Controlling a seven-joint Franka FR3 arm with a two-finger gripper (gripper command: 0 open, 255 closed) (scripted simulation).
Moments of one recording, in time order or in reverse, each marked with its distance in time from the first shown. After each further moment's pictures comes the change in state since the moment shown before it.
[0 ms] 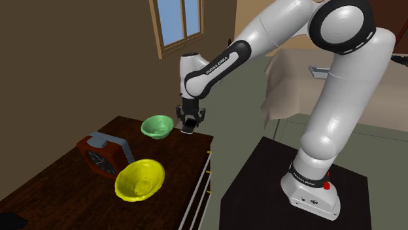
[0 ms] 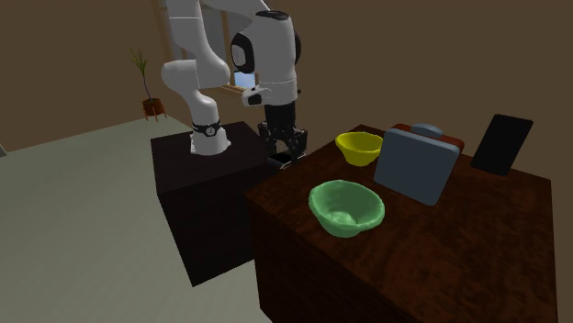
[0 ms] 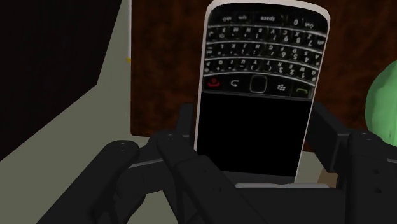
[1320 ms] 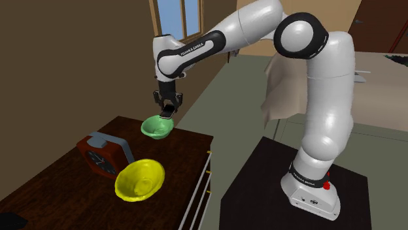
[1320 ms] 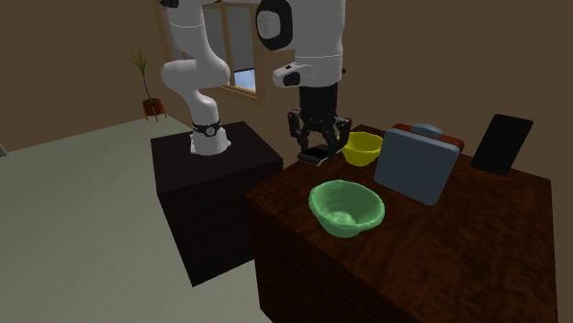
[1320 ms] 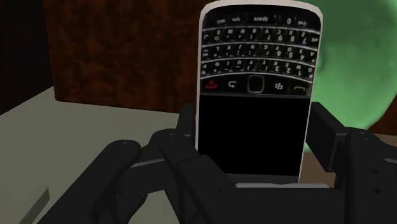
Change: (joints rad) arm 0.053 0.278 -0.001 0.531 -0.120 -0.271 0.093
